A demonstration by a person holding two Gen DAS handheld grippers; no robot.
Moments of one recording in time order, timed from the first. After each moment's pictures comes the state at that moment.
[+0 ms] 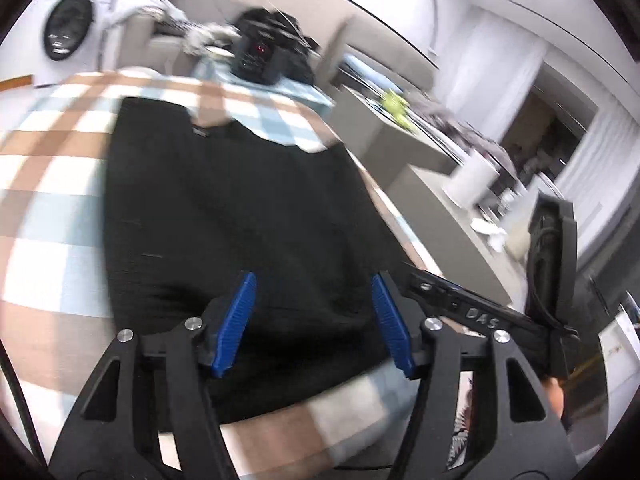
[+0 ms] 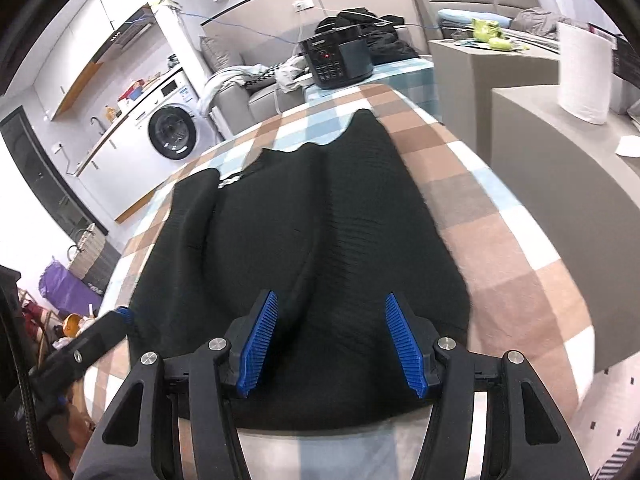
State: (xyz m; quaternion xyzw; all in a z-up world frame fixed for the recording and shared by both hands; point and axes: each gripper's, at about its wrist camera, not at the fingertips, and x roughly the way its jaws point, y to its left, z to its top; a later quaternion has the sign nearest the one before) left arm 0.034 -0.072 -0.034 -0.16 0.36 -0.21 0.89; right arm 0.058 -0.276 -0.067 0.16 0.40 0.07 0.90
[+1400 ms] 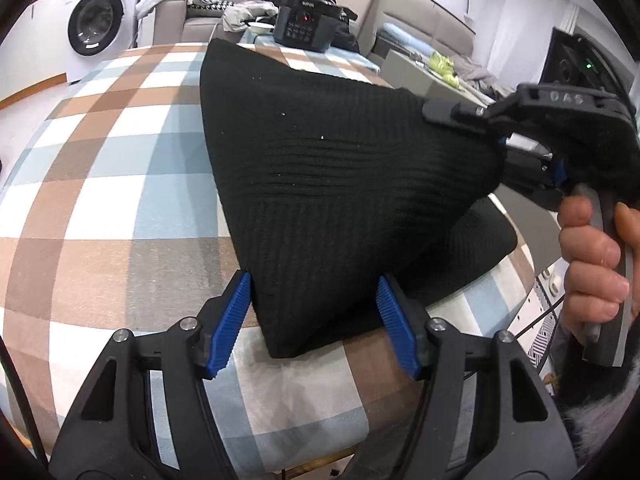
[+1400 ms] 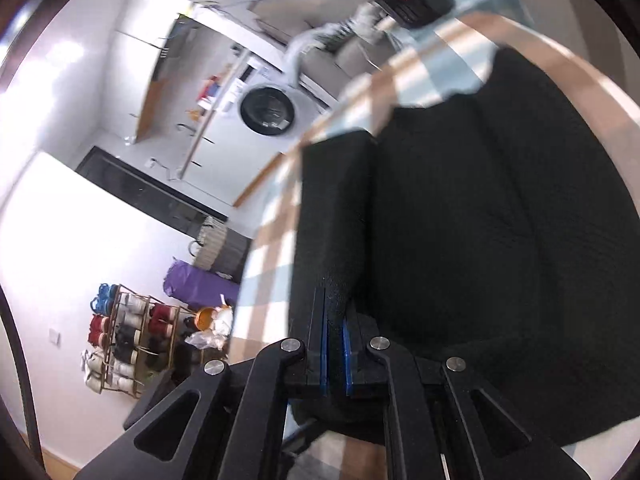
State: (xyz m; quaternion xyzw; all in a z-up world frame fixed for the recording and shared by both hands) left arm 0.003 -0.039 -0.088 -0.09 0.43 -0.16 0.88; right arm 0.109 -0.225 -0.074 0.31 0.45 0.26 0.79
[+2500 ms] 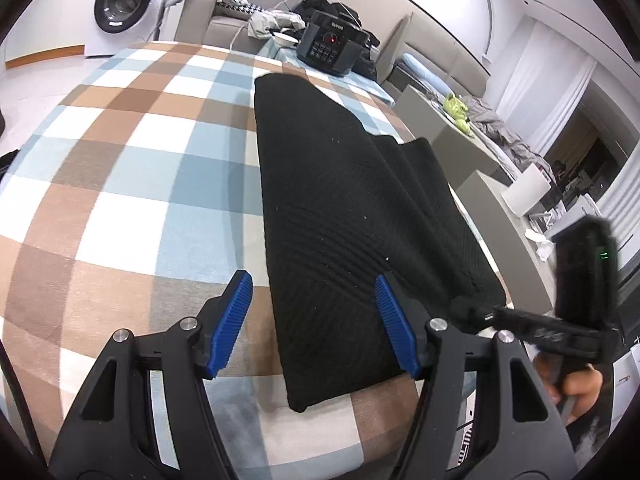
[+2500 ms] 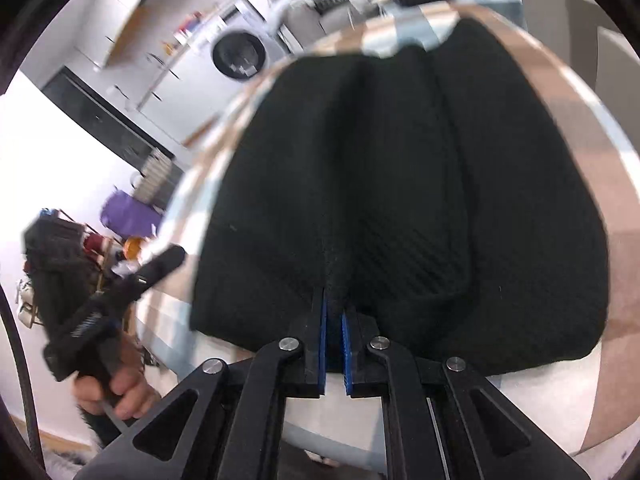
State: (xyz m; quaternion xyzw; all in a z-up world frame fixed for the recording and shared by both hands) left arm 0.035 -0.004 -0.073 -0.17 0.41 -0.14 0.88; right arm 0.071 -0.235 -0.114 0.16 0.52 0.22 0.81
